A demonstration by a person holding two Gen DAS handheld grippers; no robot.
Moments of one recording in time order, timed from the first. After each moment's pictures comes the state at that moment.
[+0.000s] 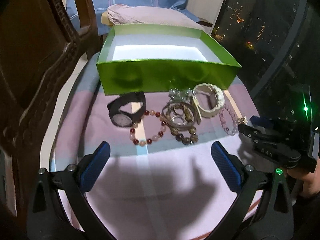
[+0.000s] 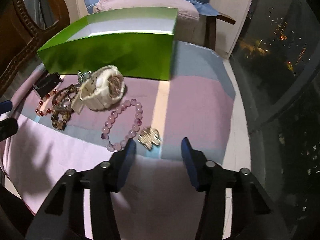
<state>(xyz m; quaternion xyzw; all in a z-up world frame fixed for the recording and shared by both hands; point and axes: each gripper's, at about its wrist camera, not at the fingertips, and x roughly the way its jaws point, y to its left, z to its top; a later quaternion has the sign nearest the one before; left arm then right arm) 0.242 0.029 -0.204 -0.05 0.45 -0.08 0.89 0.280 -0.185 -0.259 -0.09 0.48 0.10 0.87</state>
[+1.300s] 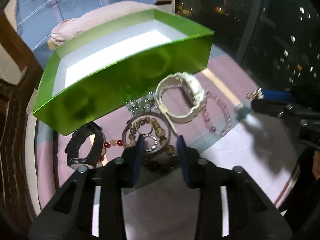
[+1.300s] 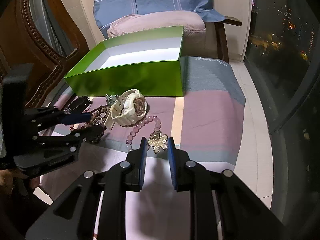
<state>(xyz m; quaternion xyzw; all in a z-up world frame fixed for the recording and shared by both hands) 0.297 -0.043 -0.235 0.11 0.47 -0.18 0.86 0.264 -0.203 -0.223 0.00 0.45 0.16 0.88</state>
